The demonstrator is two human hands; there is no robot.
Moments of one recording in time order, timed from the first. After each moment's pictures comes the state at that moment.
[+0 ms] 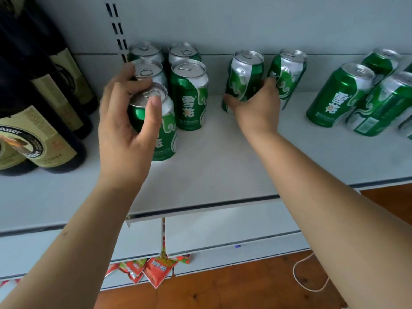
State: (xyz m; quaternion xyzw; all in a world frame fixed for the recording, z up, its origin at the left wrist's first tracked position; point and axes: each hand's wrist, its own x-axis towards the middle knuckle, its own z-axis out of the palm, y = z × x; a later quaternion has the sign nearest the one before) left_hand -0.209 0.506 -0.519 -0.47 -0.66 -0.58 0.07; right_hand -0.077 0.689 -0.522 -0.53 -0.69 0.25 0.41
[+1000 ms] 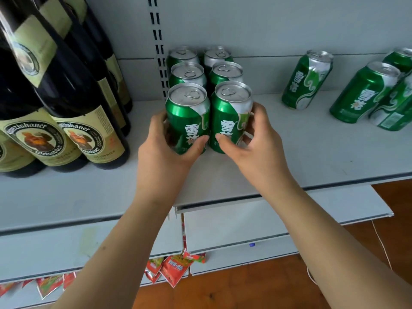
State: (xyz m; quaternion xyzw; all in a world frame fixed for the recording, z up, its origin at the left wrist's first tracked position) left_hand -0.214 0.467 -0.529 -0.39 -0.73 -0.55 -0.09; right_hand -0.082 0.562 -0.522 -0.39 -0.76 0.33 0.40
